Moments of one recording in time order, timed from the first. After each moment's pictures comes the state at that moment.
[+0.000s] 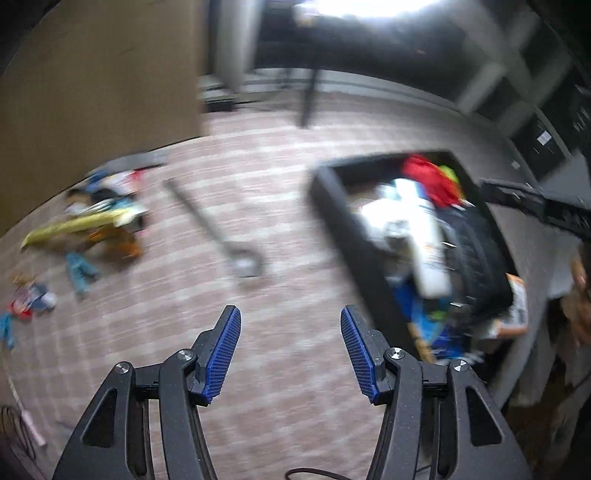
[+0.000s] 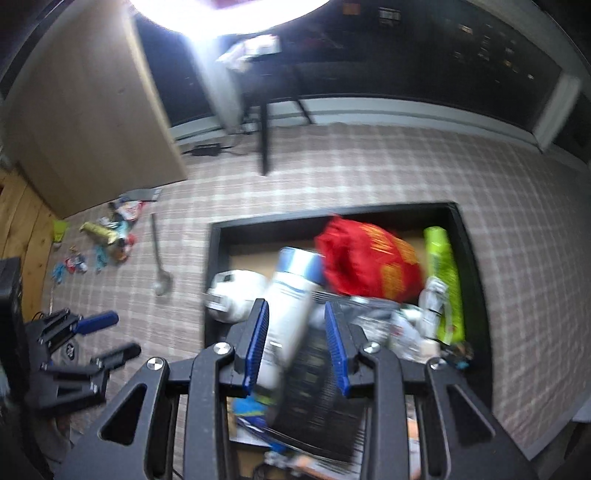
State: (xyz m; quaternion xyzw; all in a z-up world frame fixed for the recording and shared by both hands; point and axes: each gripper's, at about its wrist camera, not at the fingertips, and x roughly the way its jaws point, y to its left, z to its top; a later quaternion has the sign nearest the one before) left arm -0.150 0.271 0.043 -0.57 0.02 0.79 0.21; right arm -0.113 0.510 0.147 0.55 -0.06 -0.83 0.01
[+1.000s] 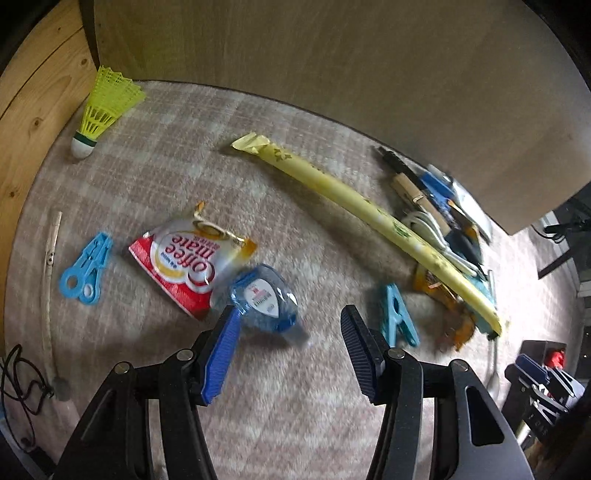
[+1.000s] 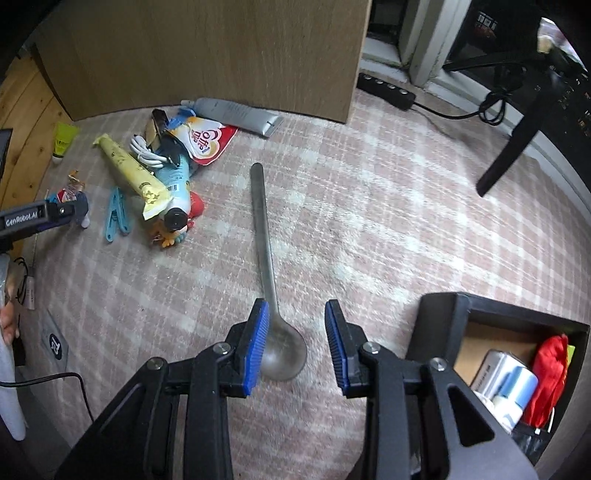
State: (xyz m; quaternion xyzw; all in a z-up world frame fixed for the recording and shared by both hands) left arm -0.256 0.026 -0.048 -0.62 -0.16 0.76 -0.06; right arm -0.232 0.330 0.037 0.63 0.06 -0.77 0.11
